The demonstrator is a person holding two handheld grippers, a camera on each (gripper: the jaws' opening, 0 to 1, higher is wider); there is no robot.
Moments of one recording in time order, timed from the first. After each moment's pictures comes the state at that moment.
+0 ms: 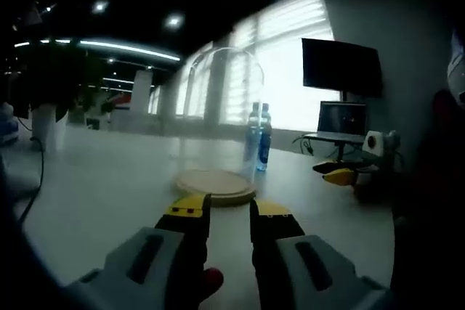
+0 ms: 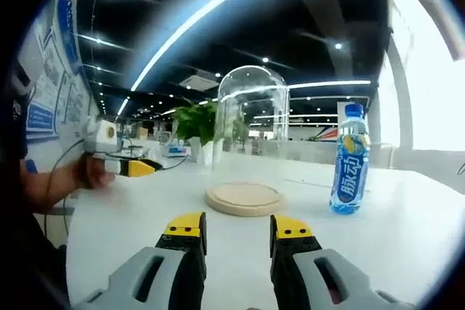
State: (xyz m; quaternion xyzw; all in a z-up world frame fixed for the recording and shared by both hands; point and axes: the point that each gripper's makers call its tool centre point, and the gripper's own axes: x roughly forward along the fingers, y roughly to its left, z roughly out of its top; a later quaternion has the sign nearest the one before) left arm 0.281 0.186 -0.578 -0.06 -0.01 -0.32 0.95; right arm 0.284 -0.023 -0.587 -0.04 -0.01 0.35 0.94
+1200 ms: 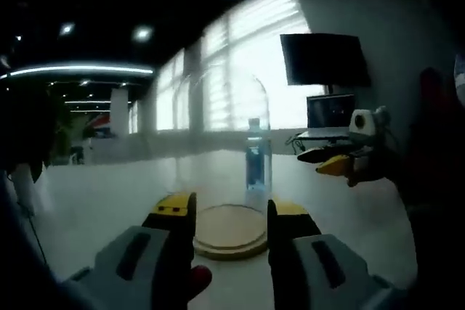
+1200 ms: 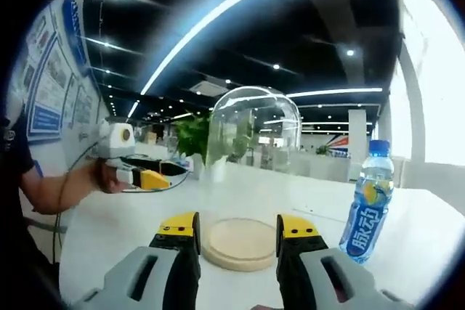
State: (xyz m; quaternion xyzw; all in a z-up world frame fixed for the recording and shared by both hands) left arm 0.352 0.174 -0.520 0.00 -0.03 -0.37 0.93; right arm 0.343 0.009 -0.527 -0.05 -0.03 0.38 0.92
